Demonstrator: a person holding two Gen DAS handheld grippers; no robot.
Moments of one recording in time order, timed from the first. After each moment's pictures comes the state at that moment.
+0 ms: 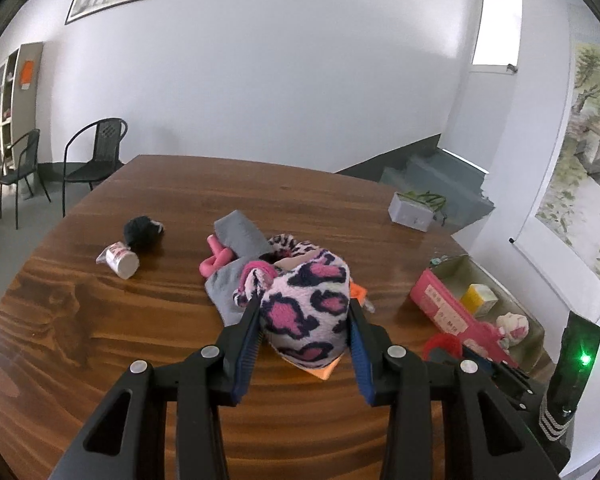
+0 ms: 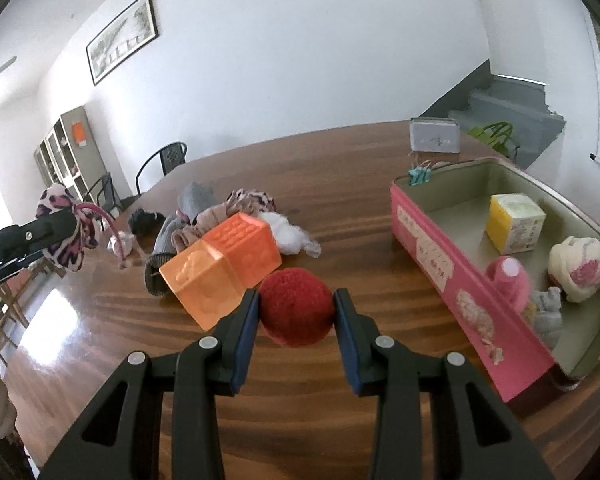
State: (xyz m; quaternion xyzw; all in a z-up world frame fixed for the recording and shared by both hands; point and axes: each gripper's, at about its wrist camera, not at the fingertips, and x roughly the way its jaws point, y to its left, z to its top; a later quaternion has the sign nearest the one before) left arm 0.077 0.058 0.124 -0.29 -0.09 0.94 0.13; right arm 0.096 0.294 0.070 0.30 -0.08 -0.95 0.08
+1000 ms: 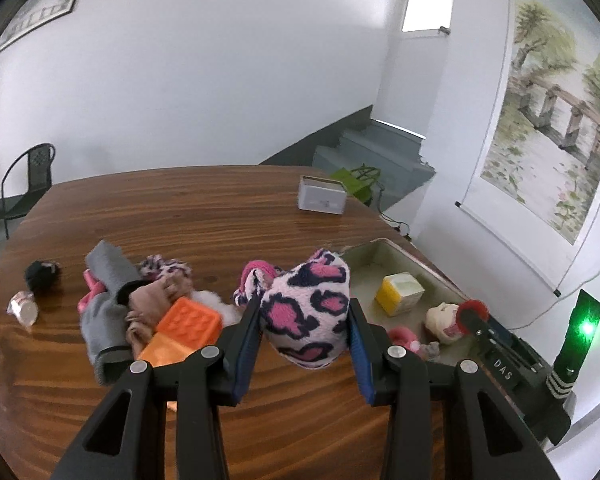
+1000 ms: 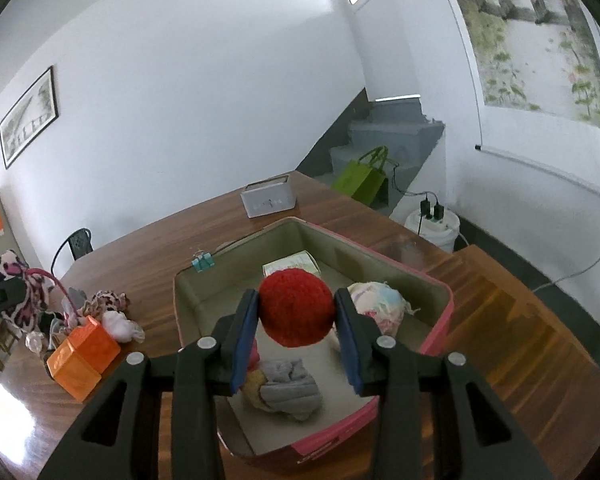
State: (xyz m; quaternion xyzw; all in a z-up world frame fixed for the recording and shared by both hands) left arm 0.052 0.192 0.146 -0.30 -0.03 0.92 0.24; right arm 0.130 0.449 0.095 0.21 -0.15 -0.96 -0.12
